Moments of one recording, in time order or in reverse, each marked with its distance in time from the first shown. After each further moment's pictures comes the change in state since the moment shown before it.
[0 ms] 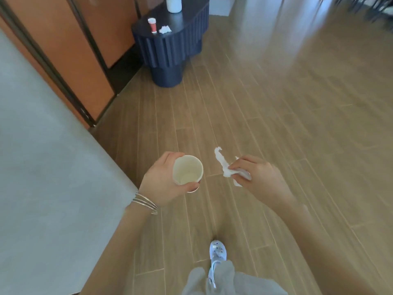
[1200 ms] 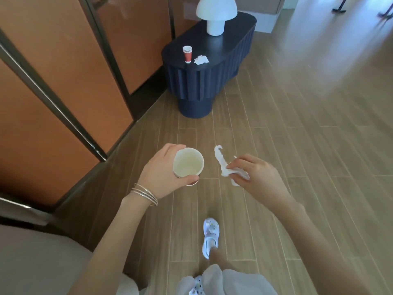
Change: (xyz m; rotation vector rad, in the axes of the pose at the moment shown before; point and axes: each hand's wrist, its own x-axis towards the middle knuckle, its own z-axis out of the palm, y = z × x) left_hand 0.546 -0.169 -0.136 0.108 0.118 -0.030; right_hand 0.613 0.001 0.047 0.001 0.011 -0.220
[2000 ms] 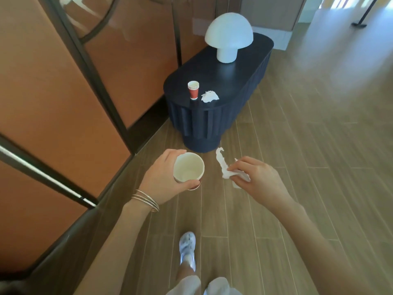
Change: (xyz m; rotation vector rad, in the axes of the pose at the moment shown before) left_hand 0.393 -0.087 -0.011 -0.059 0.032 -0.024; right_hand 0.404 0.118 0.021 0.007 -0.026 -0.053
